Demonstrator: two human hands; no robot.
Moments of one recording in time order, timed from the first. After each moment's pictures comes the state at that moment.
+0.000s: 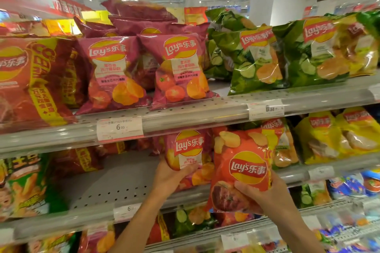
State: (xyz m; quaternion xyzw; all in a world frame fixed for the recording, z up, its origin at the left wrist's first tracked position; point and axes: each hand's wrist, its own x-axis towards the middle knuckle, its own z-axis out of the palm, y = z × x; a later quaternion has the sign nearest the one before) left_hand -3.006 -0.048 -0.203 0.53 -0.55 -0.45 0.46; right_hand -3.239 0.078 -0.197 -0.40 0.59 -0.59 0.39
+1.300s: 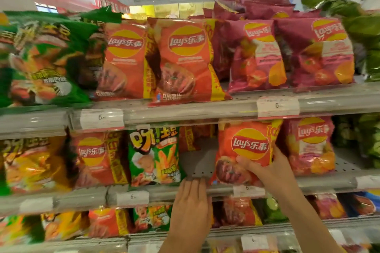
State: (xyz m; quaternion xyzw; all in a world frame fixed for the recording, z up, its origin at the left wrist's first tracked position) left_hand -2.737 0.035 -0.242 0.54 -0.81 0.14 0.19; right_hand -2.951 0.017 -0.185 -0.49 0.57 -0.57 0.34
